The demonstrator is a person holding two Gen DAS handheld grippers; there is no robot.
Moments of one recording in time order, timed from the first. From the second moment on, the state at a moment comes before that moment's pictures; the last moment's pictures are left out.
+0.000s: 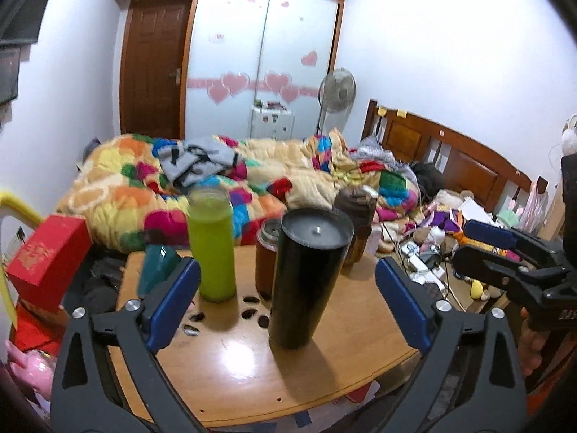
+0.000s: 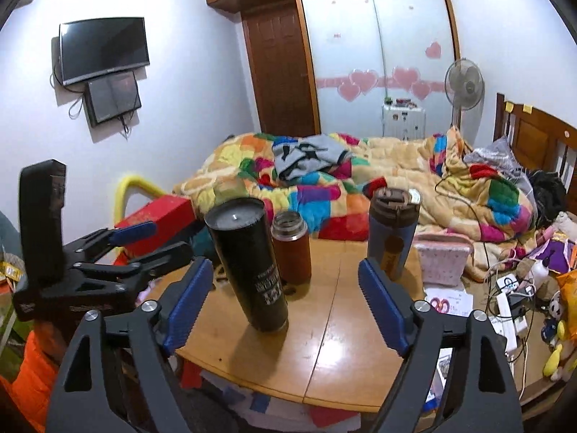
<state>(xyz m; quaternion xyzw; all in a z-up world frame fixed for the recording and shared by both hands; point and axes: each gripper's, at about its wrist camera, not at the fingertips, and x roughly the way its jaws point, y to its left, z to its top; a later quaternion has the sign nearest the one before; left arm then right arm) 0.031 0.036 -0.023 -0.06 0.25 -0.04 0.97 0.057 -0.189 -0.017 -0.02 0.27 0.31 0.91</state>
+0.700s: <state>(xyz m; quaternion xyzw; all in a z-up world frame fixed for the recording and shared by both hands) -0.003 0.030 0.013 -0.04 0.17 -0.01 0.98 0.033 -0.189 0.024 0.00 0.19 0.28 0.94</state>
